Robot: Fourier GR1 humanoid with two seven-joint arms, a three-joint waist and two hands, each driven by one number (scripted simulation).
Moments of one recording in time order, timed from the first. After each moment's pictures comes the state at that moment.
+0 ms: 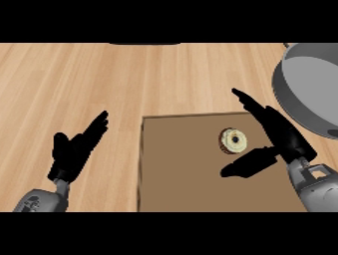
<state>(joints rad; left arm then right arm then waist) -0.11 0.28 -0.23 -1.37 0.18 -0.02 0.12 -0.32 -0.40 0.34 -1.71 0.05 0.03 0.64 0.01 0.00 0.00</state>
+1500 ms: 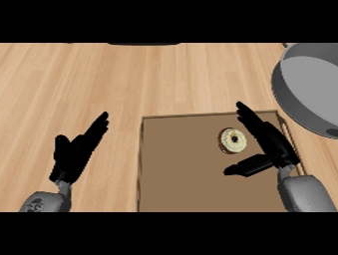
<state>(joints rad) -0.09 0.19 -0.13 -1.38 0.07 -0.09 0.12 -0.20 -0.18 0.08 -1.31 -0.01 0.21 0.10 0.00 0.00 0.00</state>
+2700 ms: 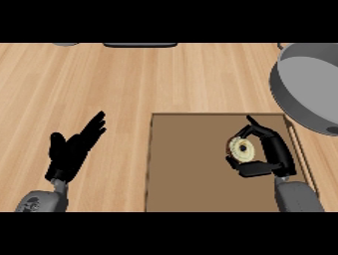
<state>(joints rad) -0.09 0.18 -0.09 -1.37 0.06 -0.13 0.14 -0.17 -0.12 -0.01 -1.11 0.09 0.07 -0.38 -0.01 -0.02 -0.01</state>
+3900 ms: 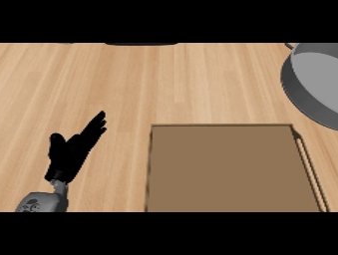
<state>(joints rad) -0.08 0.17 -0.08 -1.40 0.05 -0.14 0.15 0.27 -0.39 -0.45 -1.65 0.20 -0.42 0.00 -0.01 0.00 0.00</state>
